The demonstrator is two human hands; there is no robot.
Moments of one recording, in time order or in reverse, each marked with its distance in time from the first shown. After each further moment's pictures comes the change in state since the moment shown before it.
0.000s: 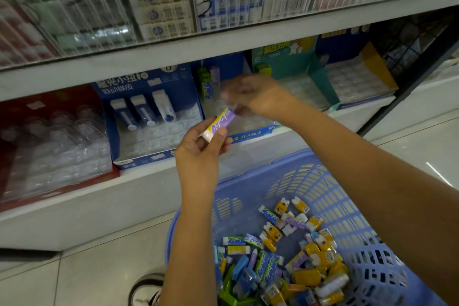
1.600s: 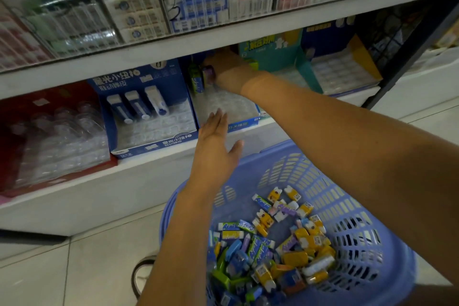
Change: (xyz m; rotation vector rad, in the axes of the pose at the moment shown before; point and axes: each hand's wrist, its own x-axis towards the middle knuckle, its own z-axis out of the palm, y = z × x) left_hand -0.011 -0.014 0.016 1.144 -0.377 0.358; right_hand 0.065 -0.021 0.000 -0.873 -0.003 -0.106
